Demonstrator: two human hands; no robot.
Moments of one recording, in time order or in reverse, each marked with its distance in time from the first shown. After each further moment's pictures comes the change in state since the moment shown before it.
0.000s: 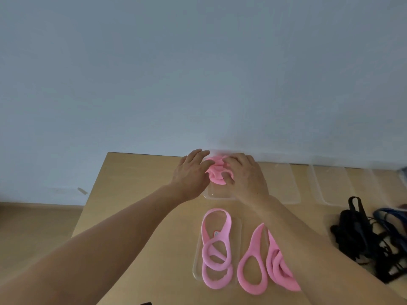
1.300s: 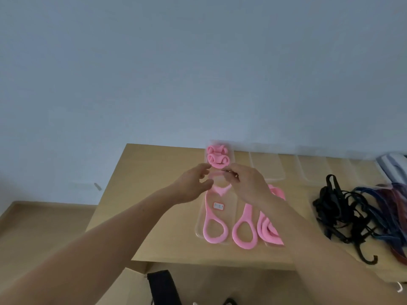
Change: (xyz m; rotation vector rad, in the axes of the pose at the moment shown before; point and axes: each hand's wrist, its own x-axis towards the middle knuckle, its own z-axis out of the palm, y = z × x) left_hand -0.118 0.056 -0.041 -0.673 -0.164 -0.223; right_hand -0.103 -0.042 -0.056 0.323 -0.124 0.073
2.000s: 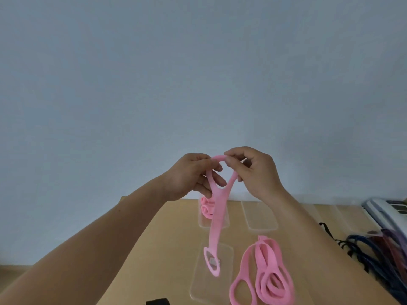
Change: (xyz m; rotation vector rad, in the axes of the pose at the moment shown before) left_hand -0.003 0.136 -0.106 -0.589 -0.110 0.194; right_hand 0.033 -0.087 -0.130 0.476 0.379 -0.197
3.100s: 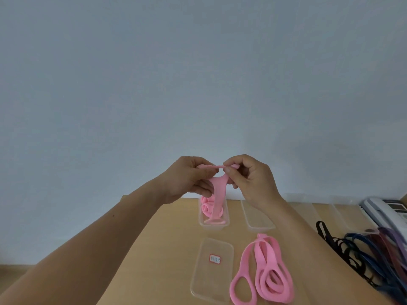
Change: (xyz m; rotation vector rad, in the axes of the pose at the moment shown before) left_hand -0.019 -0.002 -0.002 0.055 0.064 -0.033; right_hand -0.021 0.009 0.011 0.082 -0.032 -0.021
